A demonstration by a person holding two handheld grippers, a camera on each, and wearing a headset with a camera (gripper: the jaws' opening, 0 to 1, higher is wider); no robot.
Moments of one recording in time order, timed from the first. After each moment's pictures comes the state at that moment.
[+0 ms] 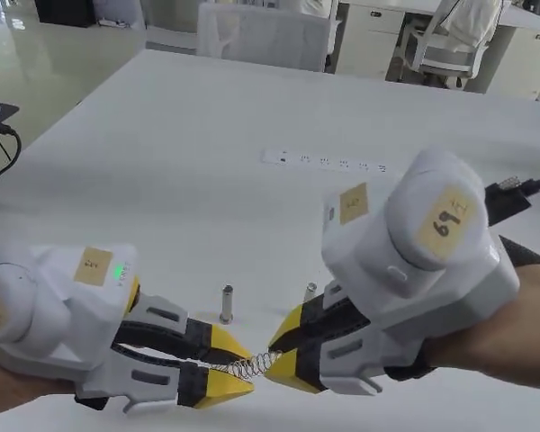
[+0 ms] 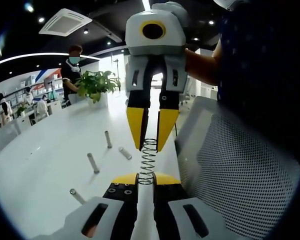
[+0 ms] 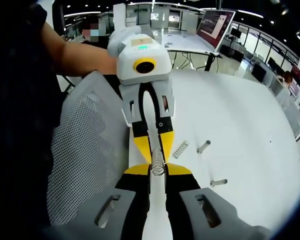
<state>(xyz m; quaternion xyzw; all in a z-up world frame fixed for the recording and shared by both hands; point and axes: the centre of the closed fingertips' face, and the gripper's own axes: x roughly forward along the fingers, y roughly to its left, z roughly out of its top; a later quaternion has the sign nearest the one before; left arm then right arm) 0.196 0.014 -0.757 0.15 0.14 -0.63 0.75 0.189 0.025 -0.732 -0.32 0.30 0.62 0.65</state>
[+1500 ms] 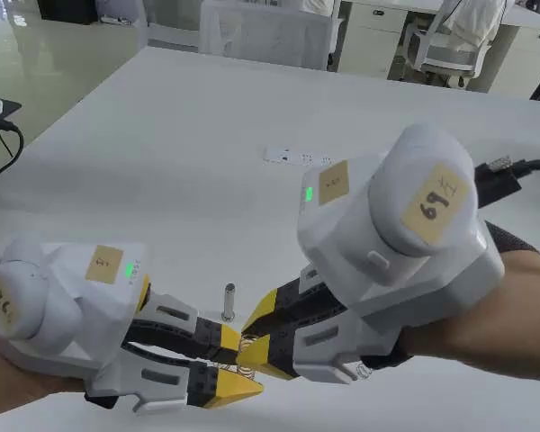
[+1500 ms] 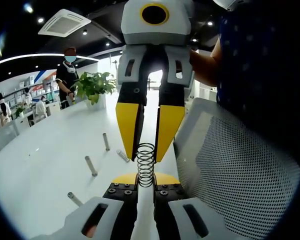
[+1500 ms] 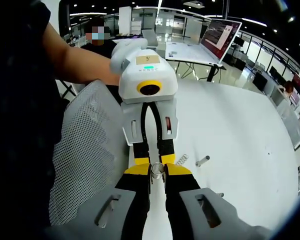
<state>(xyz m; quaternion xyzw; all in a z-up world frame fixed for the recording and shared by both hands) 0.194 0.013 -0.756 0.14 0.14 -0.63 0.75 0.187 0.050 -0.721 -0.32 0.27 0.64 0.65</state>
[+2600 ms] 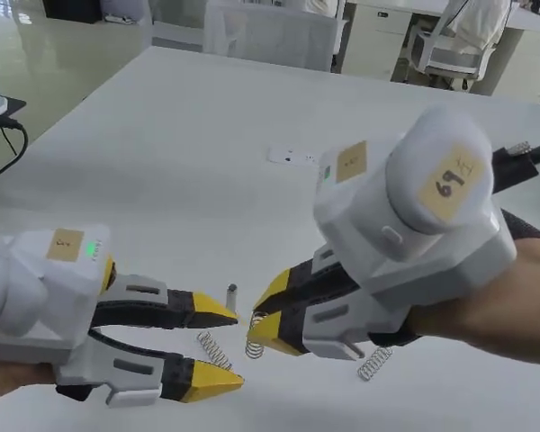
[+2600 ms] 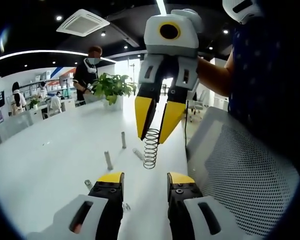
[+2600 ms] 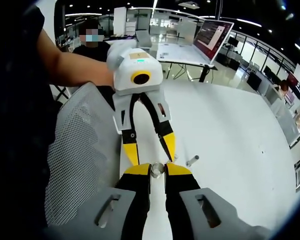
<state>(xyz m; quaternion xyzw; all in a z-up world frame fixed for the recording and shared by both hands) 0.210 0.043 -0.747 0.10 0.14 -0.58 0.80 0.206 0.045 -0.713 -0.32 0.27 0.62 0.67</state>
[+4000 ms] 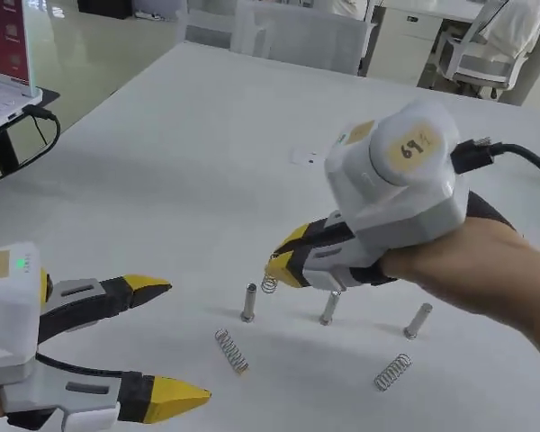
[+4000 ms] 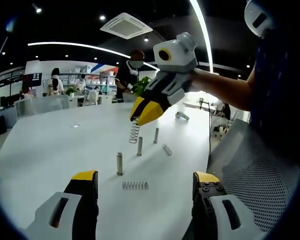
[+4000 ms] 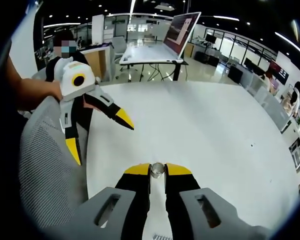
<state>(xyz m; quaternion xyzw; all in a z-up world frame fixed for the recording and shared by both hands) 0.219 0.101 -0.761 0.02 0.15 -0.44 0.89 0.290 0.064 -0.733 -0.28 0.27 0.56 0.73</state>
